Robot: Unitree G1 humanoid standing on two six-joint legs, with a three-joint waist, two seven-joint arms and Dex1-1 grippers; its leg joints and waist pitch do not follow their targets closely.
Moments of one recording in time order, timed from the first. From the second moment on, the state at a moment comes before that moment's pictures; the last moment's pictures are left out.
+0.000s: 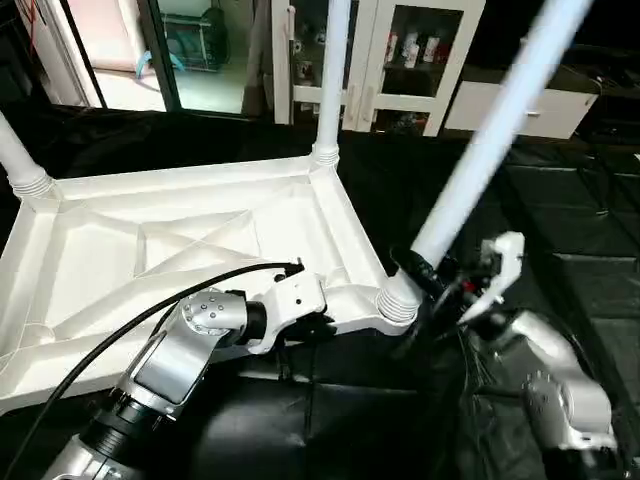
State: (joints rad) left arm -0.36 0.38 -0.37 0.04 0.07 0.37 -1.00; right arm -0.15 -0.22 -0.07 0.08 0.49 0.20 0.71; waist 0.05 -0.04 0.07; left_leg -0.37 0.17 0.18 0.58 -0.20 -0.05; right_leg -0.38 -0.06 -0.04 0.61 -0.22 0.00
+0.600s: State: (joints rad) left arm -0.36 0.38 -0.37 0.06 0.07 0.37 -1.00; right arm -0.12 -0.24 -0.01 0.08 0.38 0.07 0.73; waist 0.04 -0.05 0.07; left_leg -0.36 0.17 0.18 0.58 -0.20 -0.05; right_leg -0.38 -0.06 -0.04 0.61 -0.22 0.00
